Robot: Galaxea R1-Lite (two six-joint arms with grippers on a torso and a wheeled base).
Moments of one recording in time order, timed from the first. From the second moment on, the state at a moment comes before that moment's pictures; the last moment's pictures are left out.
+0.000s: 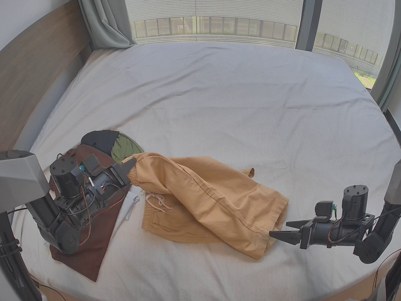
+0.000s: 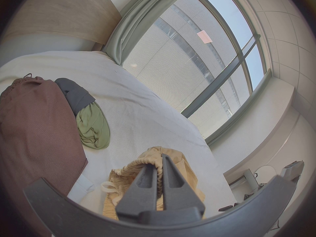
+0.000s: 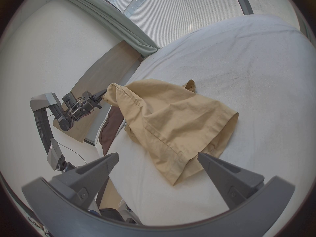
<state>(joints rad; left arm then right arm) -0.24 2.06 -0.47 -1.55 -0.19 -0.62 0.30 1.96 -0.16 -1.27 0.52 0.26</state>
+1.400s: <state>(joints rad) -0.24 2.07 -0.47 -1.55 -0.19 -0.62 0.36 2.30 -0.22 -1.54 0.50 0.42</state>
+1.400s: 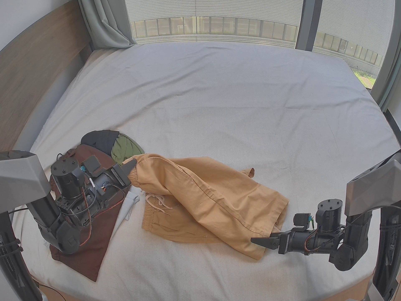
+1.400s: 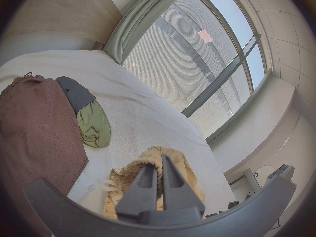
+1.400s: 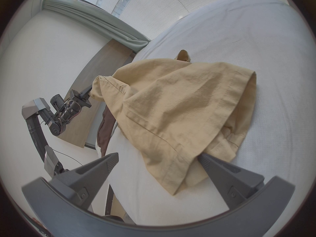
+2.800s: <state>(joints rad) -0.24 2.07 -0.47 -1.55 -0.19 -0.62 0.26 2.13 -0.27 -1.54 0.56 0.50</state>
